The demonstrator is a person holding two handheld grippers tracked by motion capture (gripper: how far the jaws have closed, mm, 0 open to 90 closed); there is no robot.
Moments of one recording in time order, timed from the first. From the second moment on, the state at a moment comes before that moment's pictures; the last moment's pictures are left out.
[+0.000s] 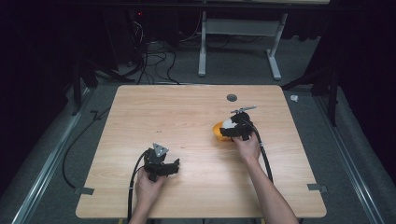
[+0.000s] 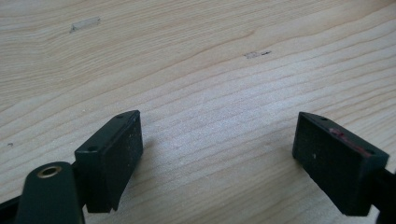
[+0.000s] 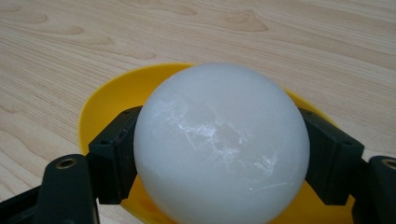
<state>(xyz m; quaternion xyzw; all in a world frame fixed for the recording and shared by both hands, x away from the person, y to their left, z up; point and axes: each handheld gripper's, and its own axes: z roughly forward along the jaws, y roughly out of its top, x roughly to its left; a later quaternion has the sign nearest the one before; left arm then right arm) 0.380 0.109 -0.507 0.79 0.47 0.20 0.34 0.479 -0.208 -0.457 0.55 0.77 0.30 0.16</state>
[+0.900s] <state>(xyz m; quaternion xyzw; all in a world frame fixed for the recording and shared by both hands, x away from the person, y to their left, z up) 0.380 0.109 -0.507 0.79 0.47 0.20 0.34 0.466 -0.220 -0.432 0.53 0.75 0.35 0.18</state>
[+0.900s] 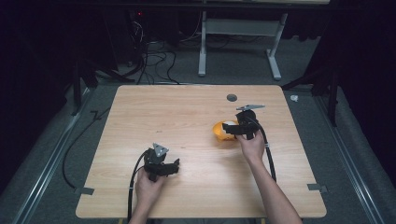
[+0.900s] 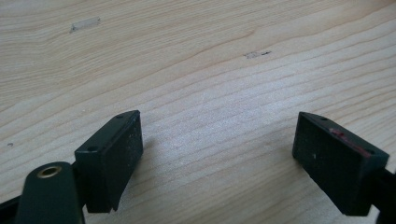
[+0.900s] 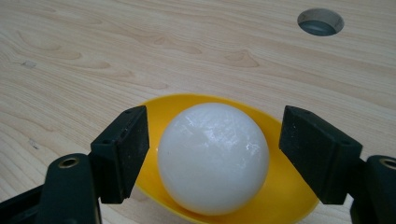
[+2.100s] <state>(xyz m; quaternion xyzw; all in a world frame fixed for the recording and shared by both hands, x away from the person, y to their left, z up) 0.380 0.109 -0.507 0.79 0.47 0.20 0.34 0.429 -0.252 -0.406 0.51 0.74 0.39 0.21</state>
